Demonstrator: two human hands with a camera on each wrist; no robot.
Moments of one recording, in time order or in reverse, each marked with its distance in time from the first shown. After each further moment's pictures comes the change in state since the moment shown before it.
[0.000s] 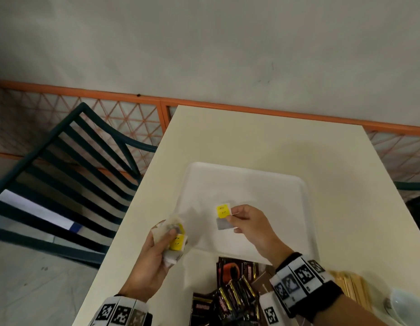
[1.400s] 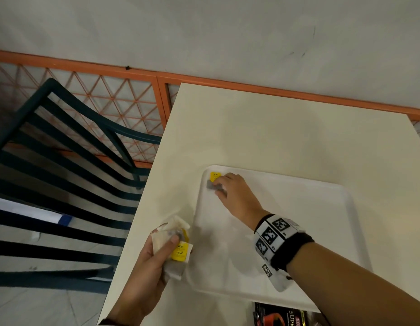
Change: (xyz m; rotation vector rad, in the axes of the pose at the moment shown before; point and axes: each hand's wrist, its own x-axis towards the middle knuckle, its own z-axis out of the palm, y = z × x) left_hand 0.088 0.040 -0.042 0.096 0.015 -0.116; right_hand 0.161 -0.024 0.079 -0.929 -0.045 -0.415
